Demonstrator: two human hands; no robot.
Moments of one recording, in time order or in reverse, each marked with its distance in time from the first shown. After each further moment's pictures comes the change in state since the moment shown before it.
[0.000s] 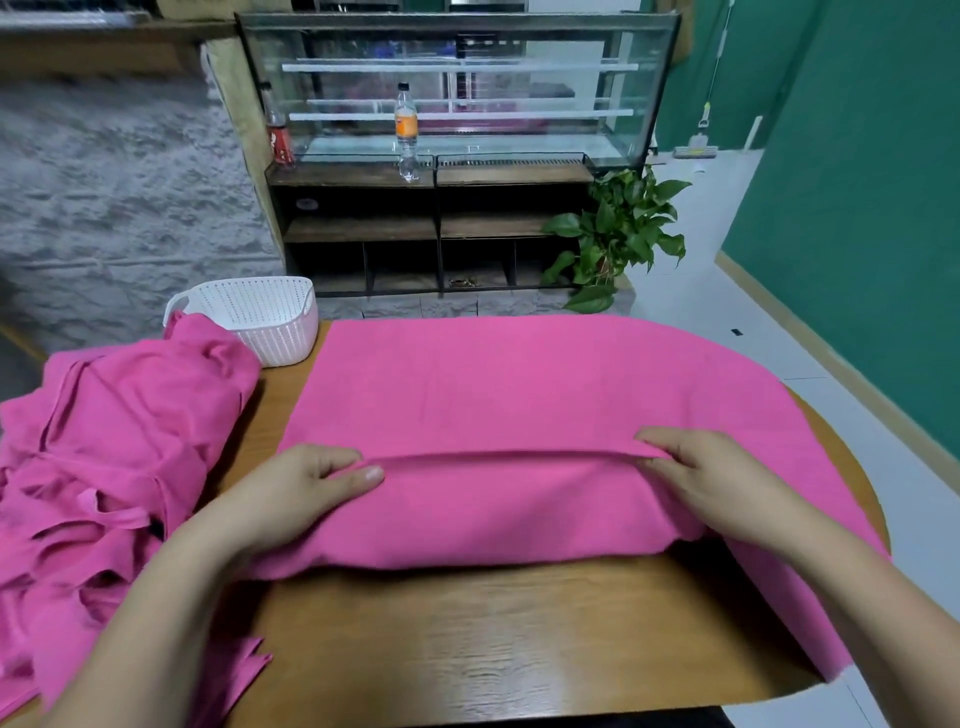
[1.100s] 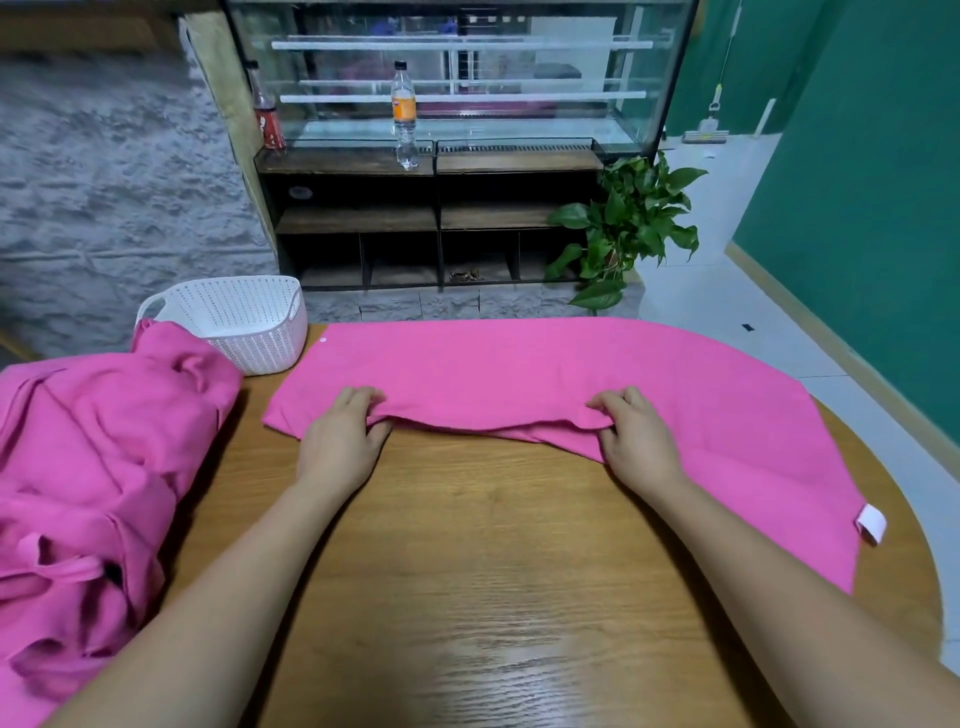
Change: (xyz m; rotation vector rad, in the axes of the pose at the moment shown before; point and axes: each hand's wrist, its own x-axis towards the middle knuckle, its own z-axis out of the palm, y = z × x) left_hand 0.162 -0.076 0.037 0.448 0.575 0.006; right_hand 0.147 0.096 0.105 -0.120 0.339 0.120
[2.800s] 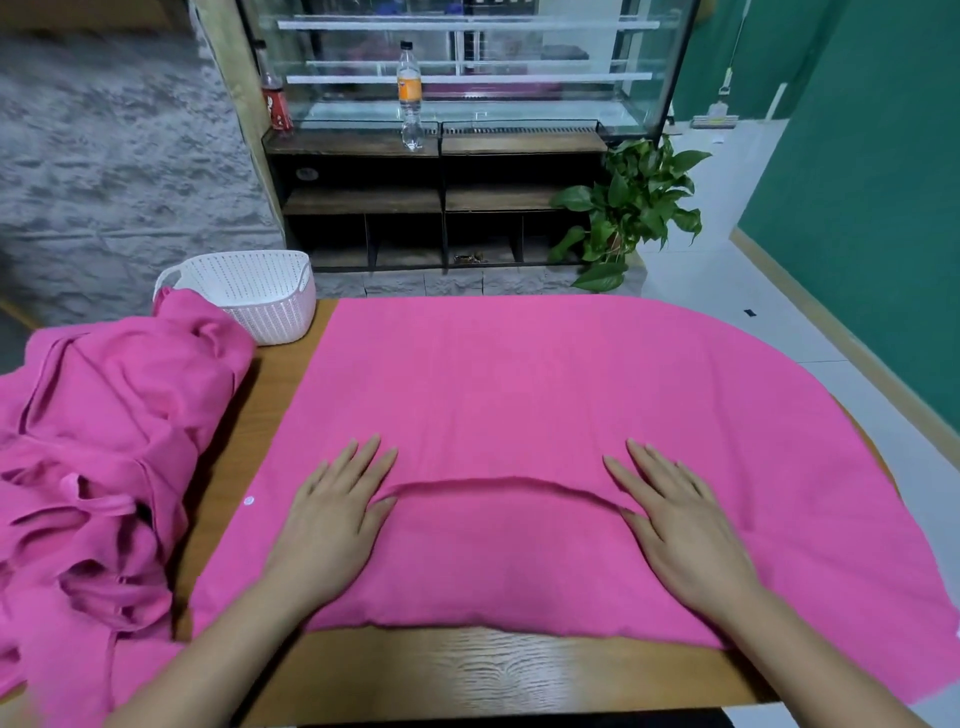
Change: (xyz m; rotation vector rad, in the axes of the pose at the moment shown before) left_hand -0.149 0.010 -0.033 0.145 -0.267 0.126; right_hand -0.158 0.004 -0.047 -0.262 -0.227 -0.131
